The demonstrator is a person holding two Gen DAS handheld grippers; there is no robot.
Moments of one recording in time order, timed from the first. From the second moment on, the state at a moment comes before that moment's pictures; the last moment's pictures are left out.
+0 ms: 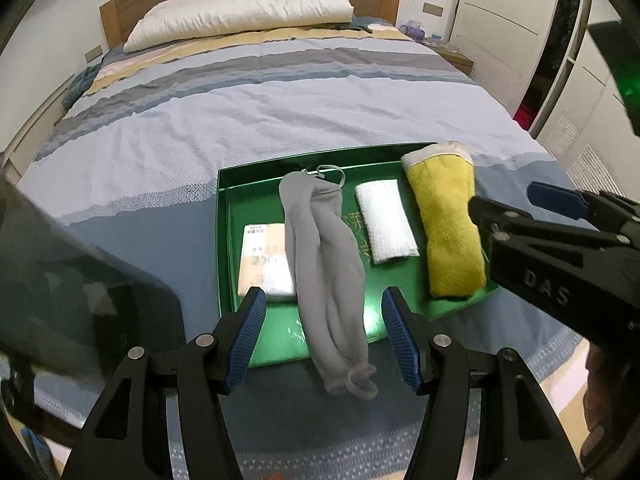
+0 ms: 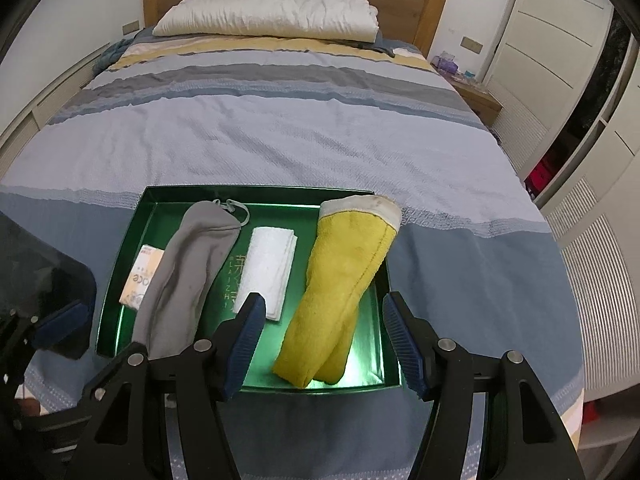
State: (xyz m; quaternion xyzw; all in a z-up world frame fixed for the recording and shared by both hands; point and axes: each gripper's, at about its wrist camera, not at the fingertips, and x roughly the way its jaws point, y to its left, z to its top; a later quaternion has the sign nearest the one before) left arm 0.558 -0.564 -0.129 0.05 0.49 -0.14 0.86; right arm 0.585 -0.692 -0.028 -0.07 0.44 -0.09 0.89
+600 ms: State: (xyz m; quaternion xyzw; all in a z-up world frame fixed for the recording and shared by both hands) left arm 0.449 -0.481 -0.072 0.04 0.45 -0.16 0.88; right arm 0.474 -0.634 -0.002 -0.07 0.39 -0.10 0.91
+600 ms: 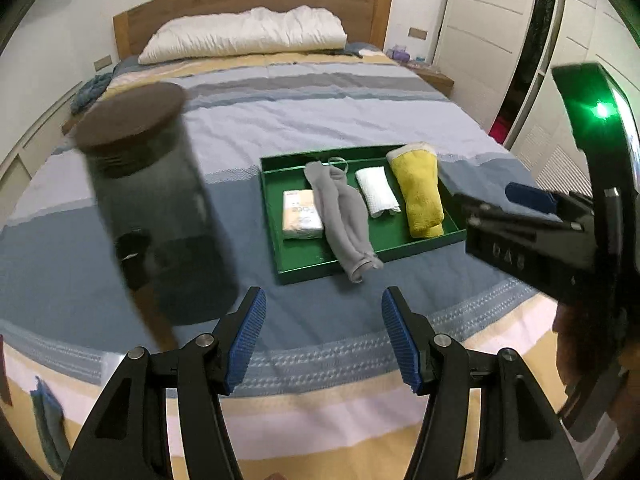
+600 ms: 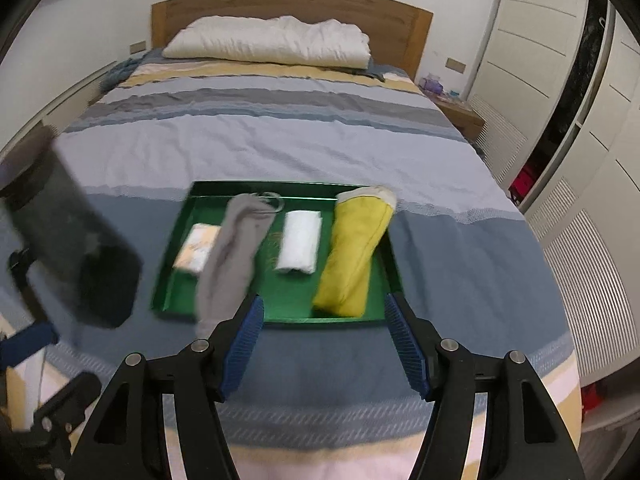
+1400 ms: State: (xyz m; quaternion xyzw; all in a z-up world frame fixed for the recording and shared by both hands) left arm 0.382 -0.192 -0.099 0.09 0.49 -0.02 0.86; right arm 0.330 -0.397 -0.017 -0.02 0.44 -0.01 0.90
